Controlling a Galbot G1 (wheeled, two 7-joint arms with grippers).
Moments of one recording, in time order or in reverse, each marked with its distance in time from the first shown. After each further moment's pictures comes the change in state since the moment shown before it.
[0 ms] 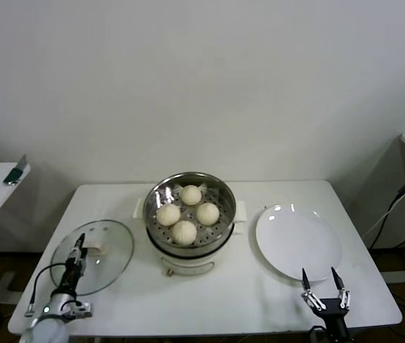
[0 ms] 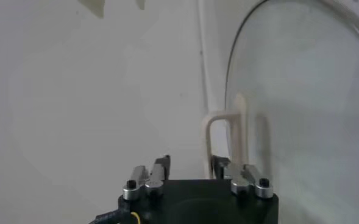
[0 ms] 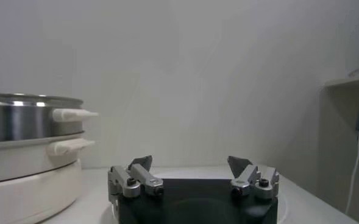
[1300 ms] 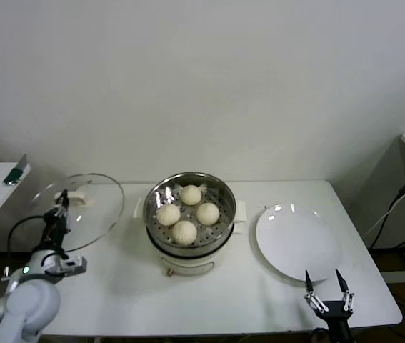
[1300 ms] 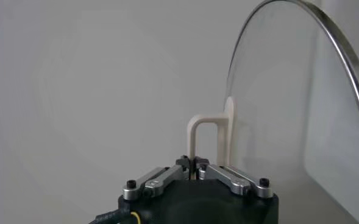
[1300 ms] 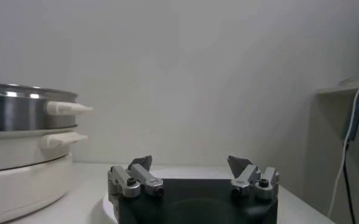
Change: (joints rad) left arm 0.056 0.165 0.022 -0.630 -0.217 0.393 0.410; right arm -0.018 0.009 0.010 0.016 -0.076 -0.007 0.070
